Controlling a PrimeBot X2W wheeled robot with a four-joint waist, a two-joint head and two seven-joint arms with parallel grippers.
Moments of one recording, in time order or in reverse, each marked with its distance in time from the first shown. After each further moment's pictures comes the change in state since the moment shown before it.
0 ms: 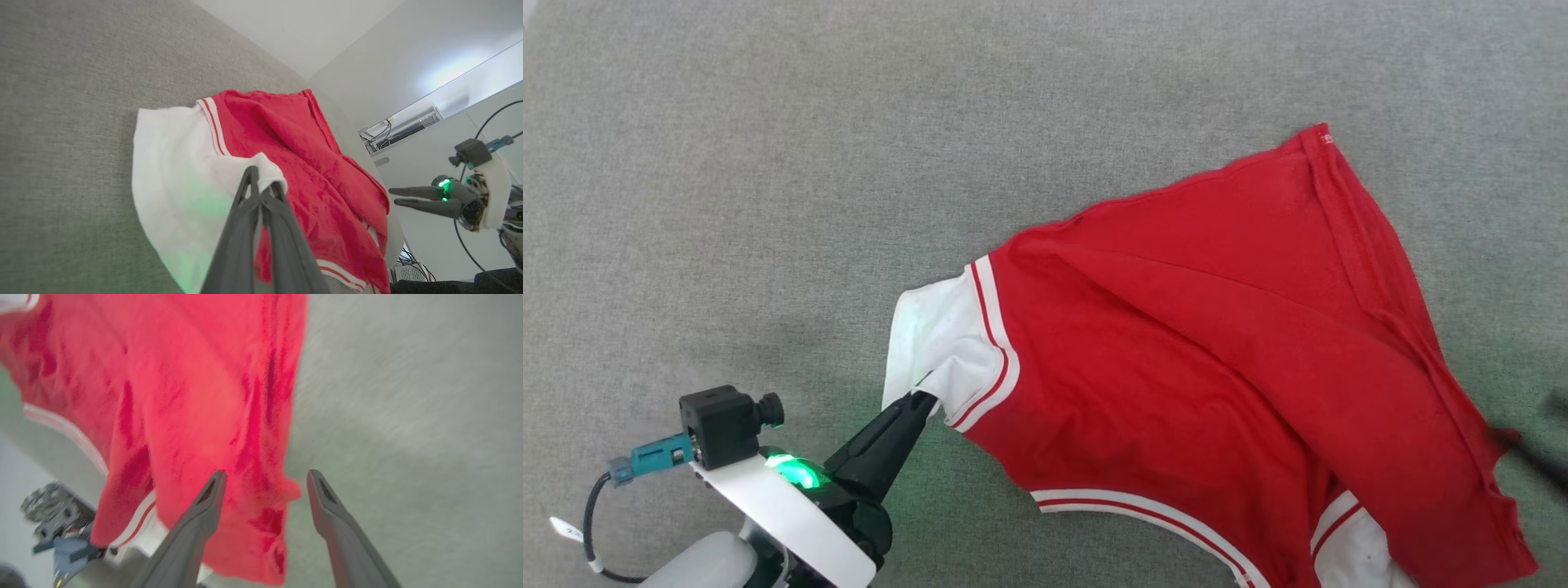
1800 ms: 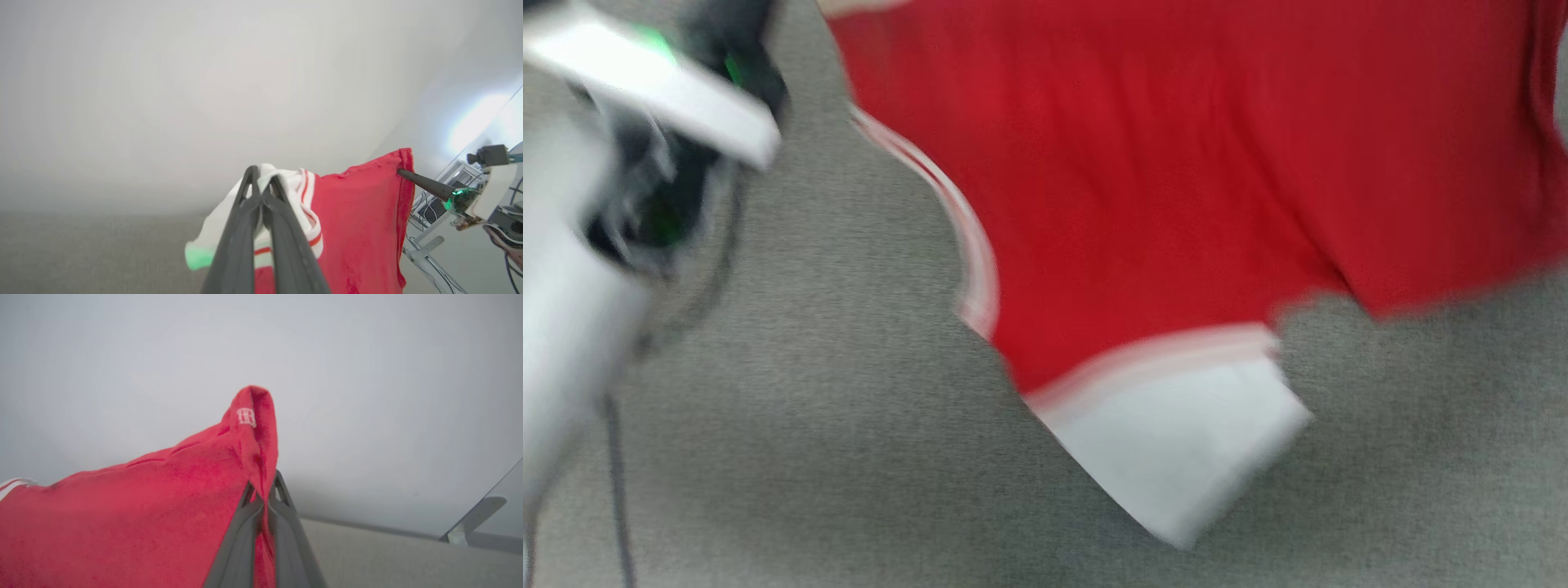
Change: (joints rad) left arm -0.691 -0.100 0.085 0.369 -0.046 -0.001 0.054; right arm -1.299 0.272 0.386 1.010 -0.170 0.000 -0.502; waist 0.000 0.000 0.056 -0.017
